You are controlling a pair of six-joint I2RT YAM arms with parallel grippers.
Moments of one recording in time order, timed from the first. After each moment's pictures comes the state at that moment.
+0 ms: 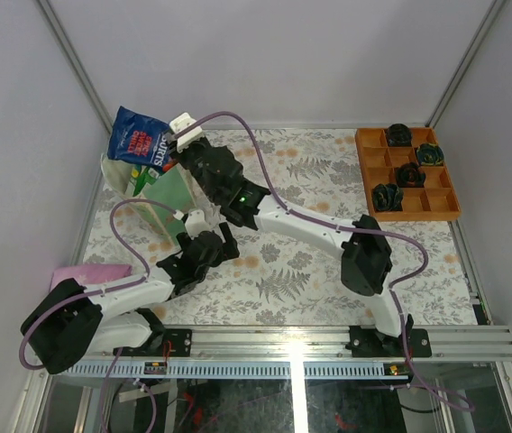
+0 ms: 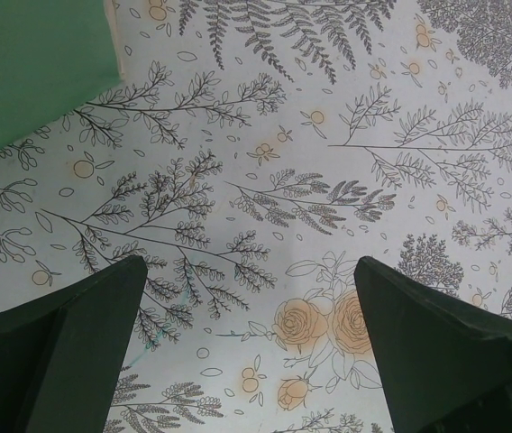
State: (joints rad) left arm -0.76 1.17 0.39 0.11 -0.50 -0.78; right arm 1.06 2.10 1.93 0.40 0.45 -0.34
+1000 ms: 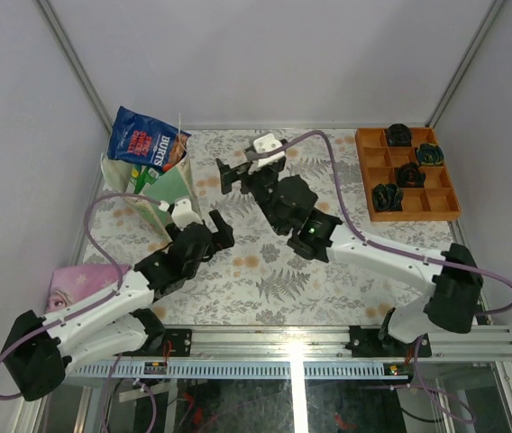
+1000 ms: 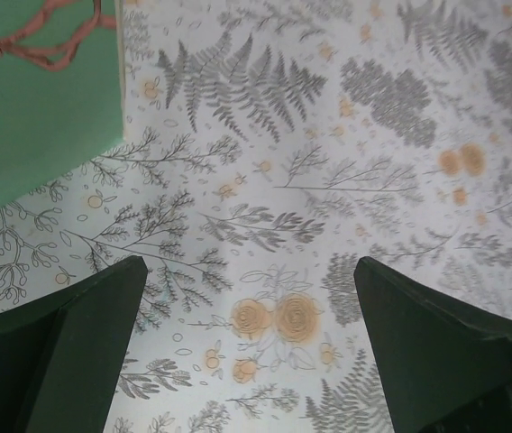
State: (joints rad) left arm -0.77 0.96 0.50 -0.13 -0.54 -0.79; right arm 1.06 1.55 1.28 0.48 0.51 -0.14
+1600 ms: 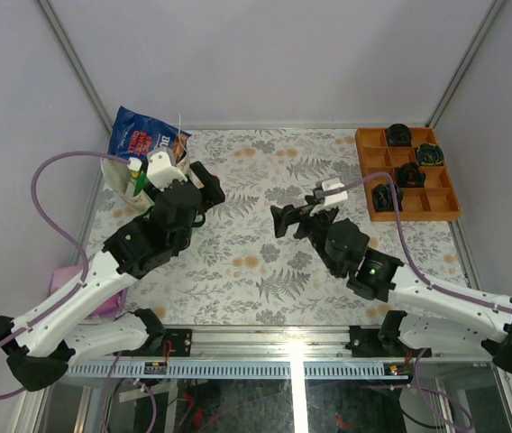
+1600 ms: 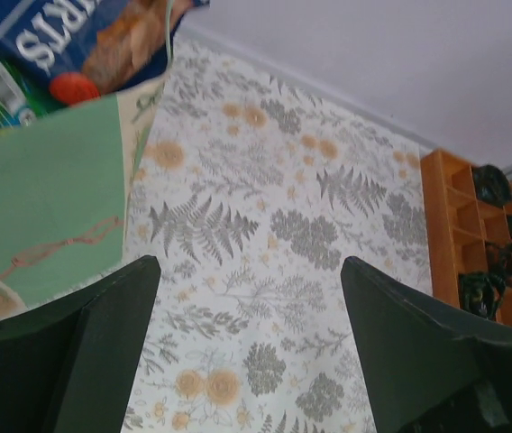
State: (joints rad) left arm -0.82 0.98 1.09 -0.53 -0.77 -0.76; right arm 1.06 1.05 0.77 0.26 0.61 0.20
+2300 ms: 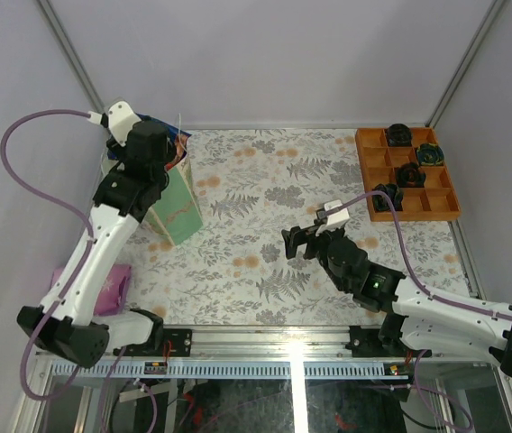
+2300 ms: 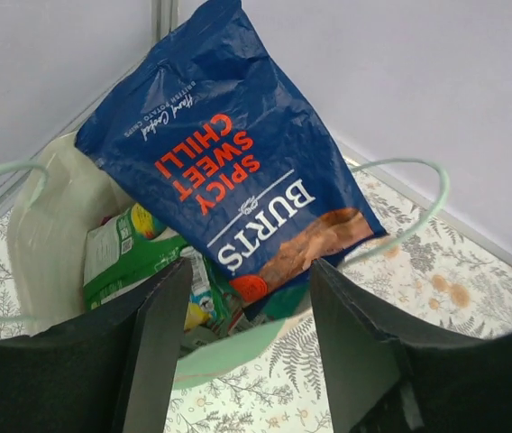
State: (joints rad) left arm -0.36 1.21 1.41 -0.61 -0.74 -0.58; right arm 1.06 0.91 0.53 0.18 0.61 0.29
